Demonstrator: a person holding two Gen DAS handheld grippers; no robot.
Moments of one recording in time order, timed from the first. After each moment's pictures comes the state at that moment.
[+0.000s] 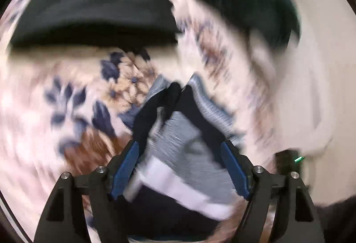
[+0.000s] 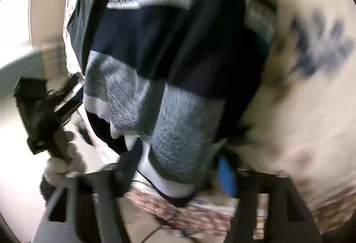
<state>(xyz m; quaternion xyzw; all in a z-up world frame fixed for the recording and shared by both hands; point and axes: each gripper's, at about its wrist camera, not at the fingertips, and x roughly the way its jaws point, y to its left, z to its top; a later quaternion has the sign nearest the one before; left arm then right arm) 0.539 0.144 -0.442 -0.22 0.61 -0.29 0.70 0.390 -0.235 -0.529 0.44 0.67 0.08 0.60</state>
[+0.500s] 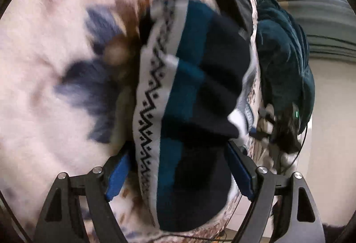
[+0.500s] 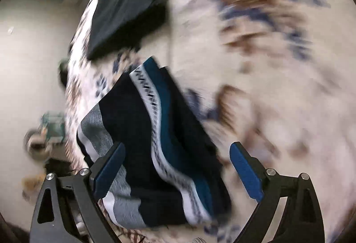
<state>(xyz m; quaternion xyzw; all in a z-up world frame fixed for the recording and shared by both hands) 0.371 0.162 -0.539 -0.47 0.56 -0.09 0.68 0.589 -0.267 -0.530 0.21 0.68 0.26 0.66</state>
